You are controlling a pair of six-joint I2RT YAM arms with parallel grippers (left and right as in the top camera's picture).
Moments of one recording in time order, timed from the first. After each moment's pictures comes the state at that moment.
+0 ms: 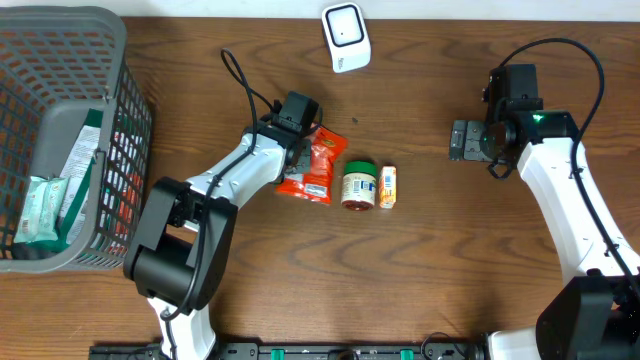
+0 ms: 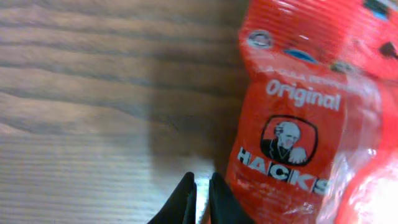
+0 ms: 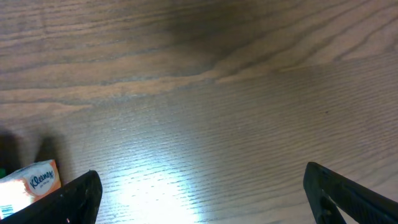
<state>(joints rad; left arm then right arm) -0.43 1.95 1.25 -0.55 -0.14 -0.36 0.06 1.61 1.30 -0.88 0.16 0.18</state>
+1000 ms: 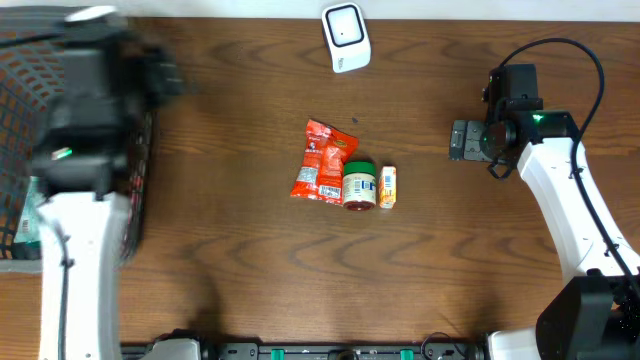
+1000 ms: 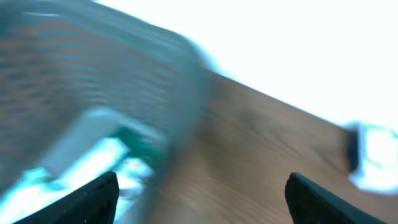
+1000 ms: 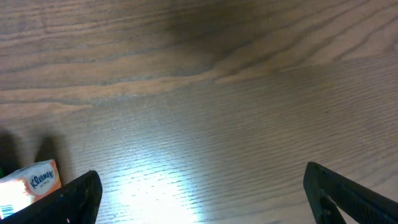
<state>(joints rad) 0.06 1.34 1.53 -0.77 -0.22 -0.30 0.06 1.61 1.30 -0.88 0.16 0.18</state>
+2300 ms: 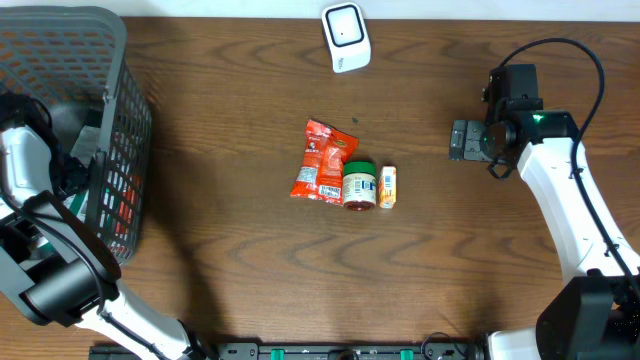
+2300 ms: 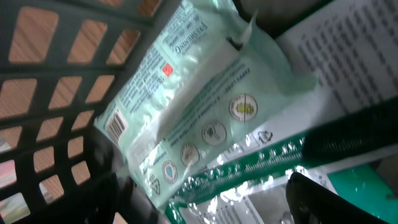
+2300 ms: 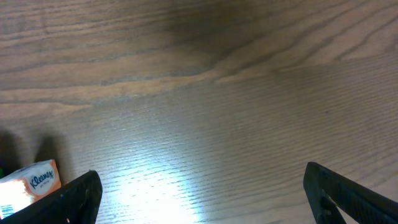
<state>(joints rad) 0.60 1.96 1.50 -0.97 -0.38 -0.09 0.06 1.61 1.30 -0.88 0.16 0.18</state>
